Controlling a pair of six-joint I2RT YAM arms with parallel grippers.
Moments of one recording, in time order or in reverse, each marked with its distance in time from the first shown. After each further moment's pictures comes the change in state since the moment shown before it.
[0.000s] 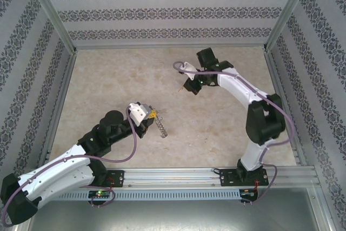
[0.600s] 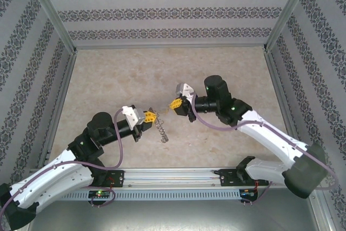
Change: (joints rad) left arm 0.000 -0.119 0.045 -0.013 0.214 0.027; right arm 0.275 -0.591 -0.491 0.465 -0.232 0.238
